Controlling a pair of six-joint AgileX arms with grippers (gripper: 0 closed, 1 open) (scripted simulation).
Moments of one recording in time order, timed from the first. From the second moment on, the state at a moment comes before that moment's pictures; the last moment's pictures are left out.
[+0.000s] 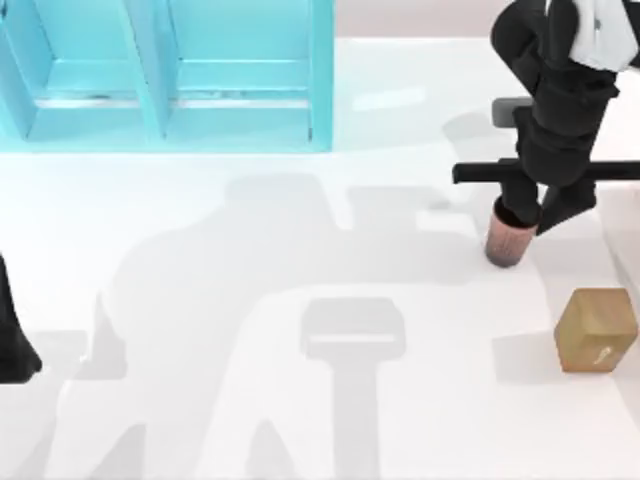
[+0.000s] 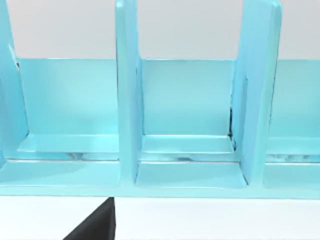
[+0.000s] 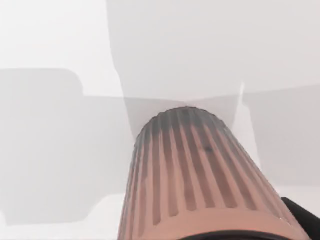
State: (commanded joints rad) left arm 0.00 0.00 0.00 0.00 0.00 0.00; right arm 0.31 2.23 1.77 -1.16 0.04 0.35
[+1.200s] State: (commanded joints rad) left arm 0.00 0.00 0.00 0.00 0.00 0.00; right arm 0.31 2.23 1.77 -1.16 0.04 0.35
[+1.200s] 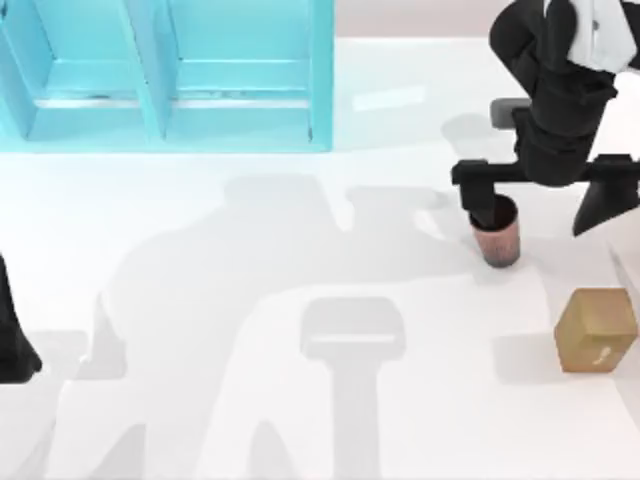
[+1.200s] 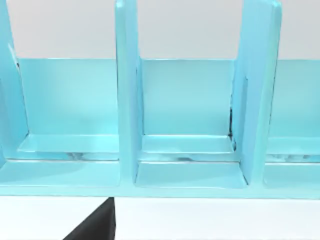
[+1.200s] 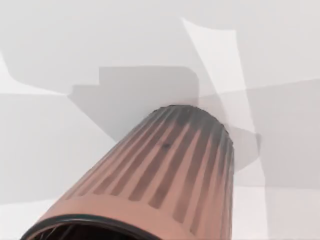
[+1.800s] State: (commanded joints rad) left arm 0.00 0.00 0.00 0.00 0.00 0.00; right arm 0.30 2.24 1.91 -1.30 0.05 0.35
